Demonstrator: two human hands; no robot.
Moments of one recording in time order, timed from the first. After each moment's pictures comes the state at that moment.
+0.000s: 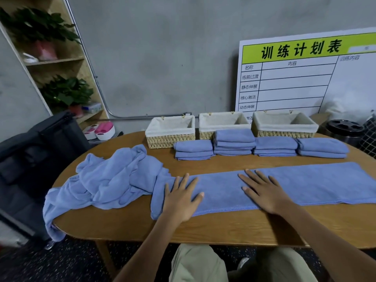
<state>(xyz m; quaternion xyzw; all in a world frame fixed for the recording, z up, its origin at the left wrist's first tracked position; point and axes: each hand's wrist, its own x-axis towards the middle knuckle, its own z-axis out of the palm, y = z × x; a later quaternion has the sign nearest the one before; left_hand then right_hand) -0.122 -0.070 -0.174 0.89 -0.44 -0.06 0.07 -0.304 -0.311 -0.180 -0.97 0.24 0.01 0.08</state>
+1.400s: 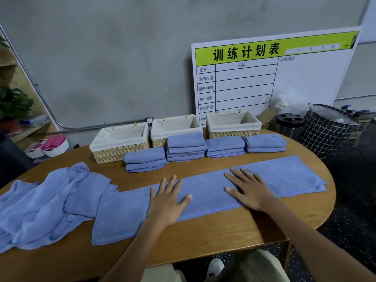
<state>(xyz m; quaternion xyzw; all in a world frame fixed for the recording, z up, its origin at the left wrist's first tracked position) -0.164 -0.170 -0.178 0.87 -0.48 -0.09 0.05 -0.382 -0.381 -0.178 -0.95 0.30 0.00 0.10</state>
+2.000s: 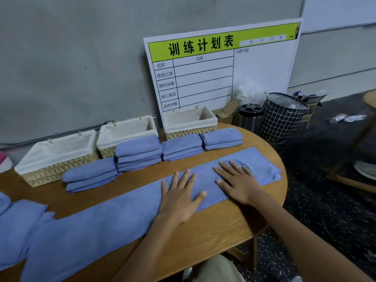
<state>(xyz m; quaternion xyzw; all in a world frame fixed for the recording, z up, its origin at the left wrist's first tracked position) -0.262 -0.300 -0.180 0.80 -0.59 -0.09 0.03 -0.447 -0.444 -0.189 -0.92 0.37 -0.05 0.13</state>
